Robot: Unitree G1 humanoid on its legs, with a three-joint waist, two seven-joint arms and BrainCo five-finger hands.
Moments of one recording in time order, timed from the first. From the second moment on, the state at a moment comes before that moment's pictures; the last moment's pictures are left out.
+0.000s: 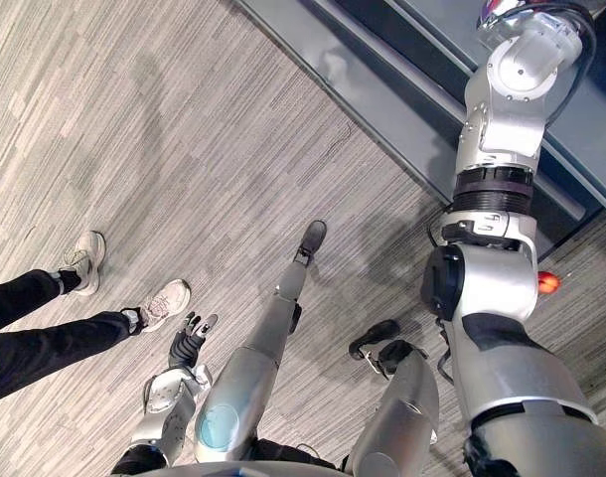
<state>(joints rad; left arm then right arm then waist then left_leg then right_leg) -0.01 0.04 -0.03 0.66 -0.35 -0.19 0.18 -1.30 -0.46 -0.29 0.64 0.05 -0.10 -0.58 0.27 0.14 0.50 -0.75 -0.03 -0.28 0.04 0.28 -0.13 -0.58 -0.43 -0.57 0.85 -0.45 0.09</state>
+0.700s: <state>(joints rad) -0.01 0.00 -0.02 0.58 -0.39 -0.20 0.18 -1.35 -0.49 -0.18 0.64 -0.08 -0.05 -0.67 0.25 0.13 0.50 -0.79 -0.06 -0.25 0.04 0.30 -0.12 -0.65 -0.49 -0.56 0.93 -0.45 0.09</state>
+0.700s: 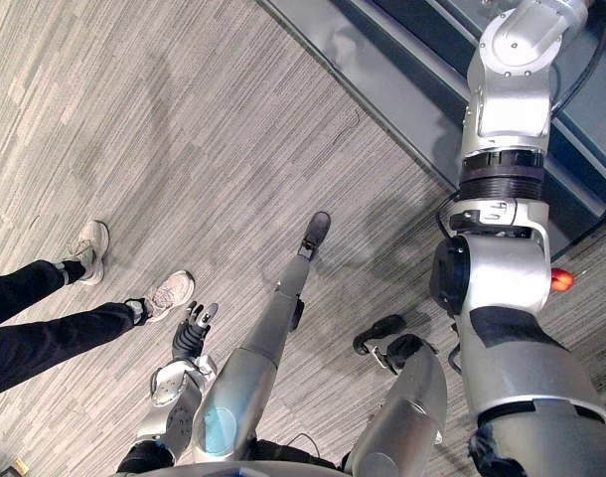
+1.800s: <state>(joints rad) 0.00 0.04 0.02 0.74 -0.41 -0.19 0.14 -0.87 -0.10 -0.09 0.62 -0.06 -0.08 -0.58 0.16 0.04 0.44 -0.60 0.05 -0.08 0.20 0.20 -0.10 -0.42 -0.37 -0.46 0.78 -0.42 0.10</state>
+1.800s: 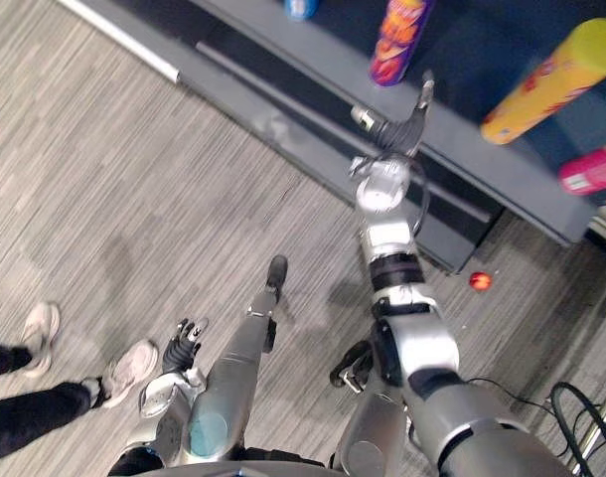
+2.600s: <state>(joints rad) 0.15 0.09 0.33 1.15 -0.08 -0.08 0.08 0.23 -0.05 0.01 0.67 -0.11 -0.14 -0.04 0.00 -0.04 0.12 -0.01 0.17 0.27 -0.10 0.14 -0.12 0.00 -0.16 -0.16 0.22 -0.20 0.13</state>
